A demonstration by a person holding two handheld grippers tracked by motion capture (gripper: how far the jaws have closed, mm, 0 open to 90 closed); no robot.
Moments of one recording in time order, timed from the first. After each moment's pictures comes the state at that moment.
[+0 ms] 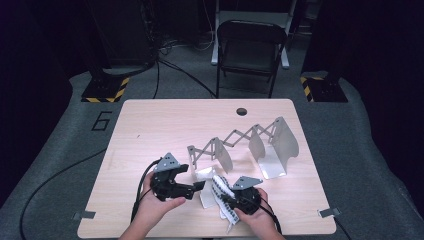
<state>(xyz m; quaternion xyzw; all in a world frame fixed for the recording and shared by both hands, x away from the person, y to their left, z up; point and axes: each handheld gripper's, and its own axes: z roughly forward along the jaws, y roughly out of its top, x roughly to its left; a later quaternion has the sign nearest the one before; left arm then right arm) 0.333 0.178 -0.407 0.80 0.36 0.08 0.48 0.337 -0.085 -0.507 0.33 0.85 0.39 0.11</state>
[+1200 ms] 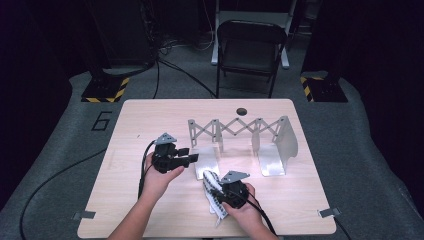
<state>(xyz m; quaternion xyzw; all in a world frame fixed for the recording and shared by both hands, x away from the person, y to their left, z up) 0.406 0.195 -0.420 0.76 0.42 0.08 0.48 0.353 -0.049 -0.507 0.35 0.84 0.40 0.11</state>
